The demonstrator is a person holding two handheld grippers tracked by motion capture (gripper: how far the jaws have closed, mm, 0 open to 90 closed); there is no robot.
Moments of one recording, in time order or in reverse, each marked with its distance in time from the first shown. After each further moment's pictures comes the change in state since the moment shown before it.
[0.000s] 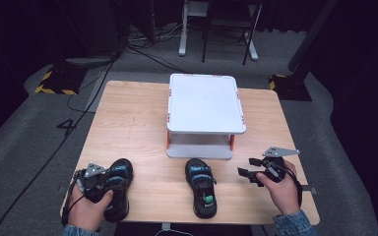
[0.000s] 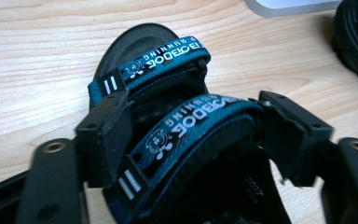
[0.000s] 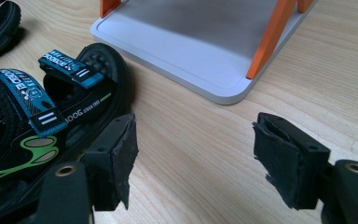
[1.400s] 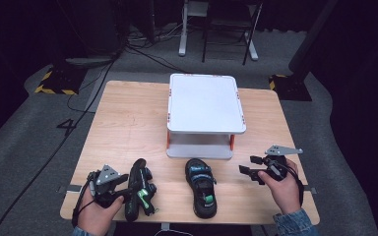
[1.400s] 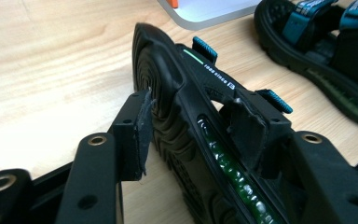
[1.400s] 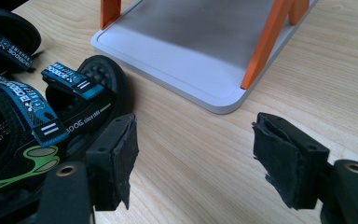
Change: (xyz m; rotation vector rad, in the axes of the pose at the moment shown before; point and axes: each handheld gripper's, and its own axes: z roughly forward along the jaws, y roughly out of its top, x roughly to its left) left arm -0.031 0.003 -0.002 -0.052 -0.117 0.153; right arm -0.003 0.004 -0.004 -0.032 -0.001 0.005
